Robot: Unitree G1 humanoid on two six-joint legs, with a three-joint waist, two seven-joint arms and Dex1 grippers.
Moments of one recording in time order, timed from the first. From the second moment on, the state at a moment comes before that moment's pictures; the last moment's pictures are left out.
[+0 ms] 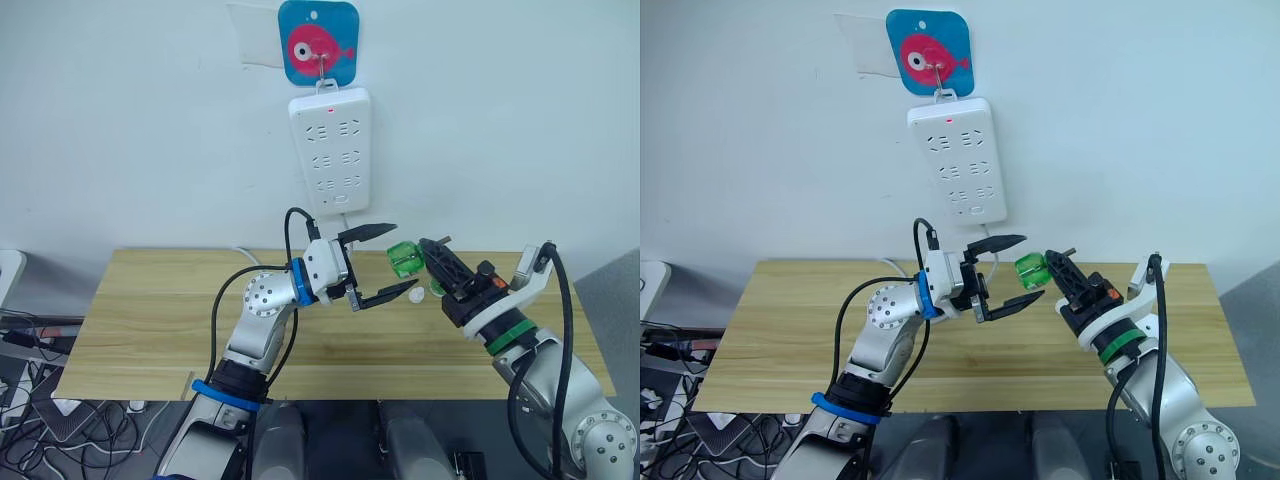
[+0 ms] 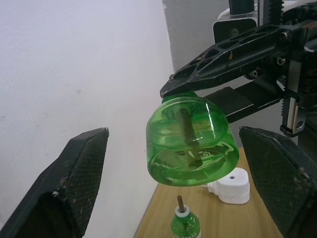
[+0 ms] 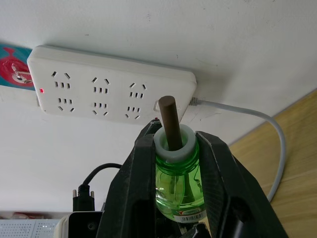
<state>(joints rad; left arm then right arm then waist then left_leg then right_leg) -0.46 0.16 -0.22 0.12 -0.24 -0.29 -0.97 0.03 -0.31 -0.04 -0.79 1.77 0.40 -0.55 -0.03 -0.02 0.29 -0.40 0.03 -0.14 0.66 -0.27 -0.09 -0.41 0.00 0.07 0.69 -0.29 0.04</state>
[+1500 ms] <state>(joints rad) -0.48 0.16 -0.22 0.21 -0.25 -0.25 -0.98 0.42 -1.08 -0.38 -0.73 1.95 0.66 -0.50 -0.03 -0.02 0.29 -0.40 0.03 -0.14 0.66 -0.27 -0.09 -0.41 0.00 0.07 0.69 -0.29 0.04</state>
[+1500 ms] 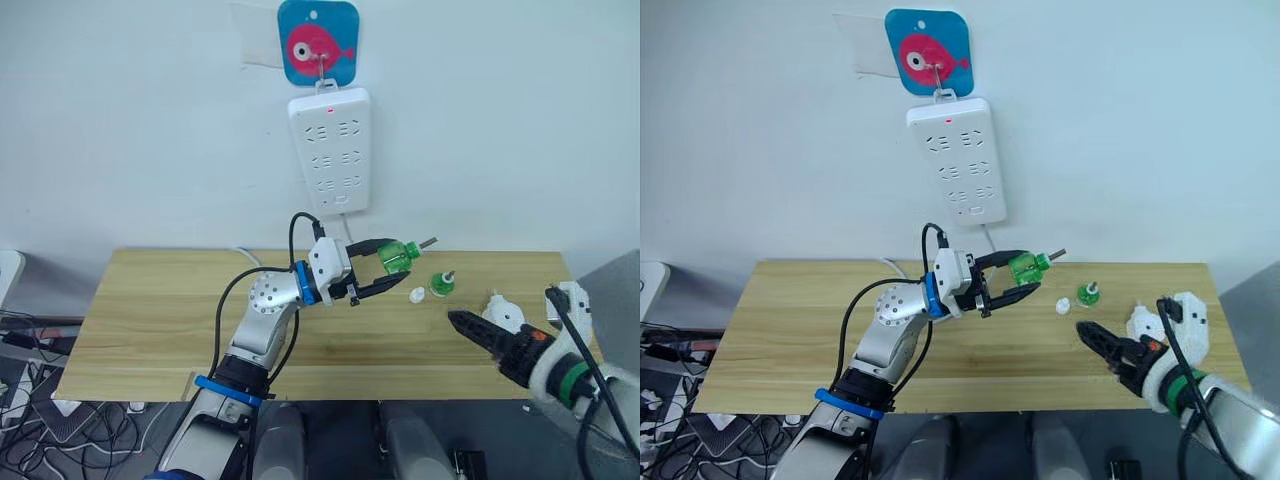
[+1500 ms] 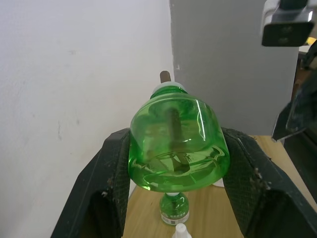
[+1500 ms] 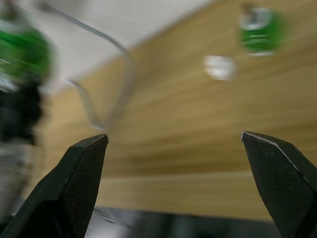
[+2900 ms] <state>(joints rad) -0.41 0.24 -0.23 0.17 -0.29 -0.33 -1.12 -0.46 -0.93 -0.02 0.22 0.82 1.43 0.16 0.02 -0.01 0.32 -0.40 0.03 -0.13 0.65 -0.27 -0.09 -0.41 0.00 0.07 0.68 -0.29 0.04</state>
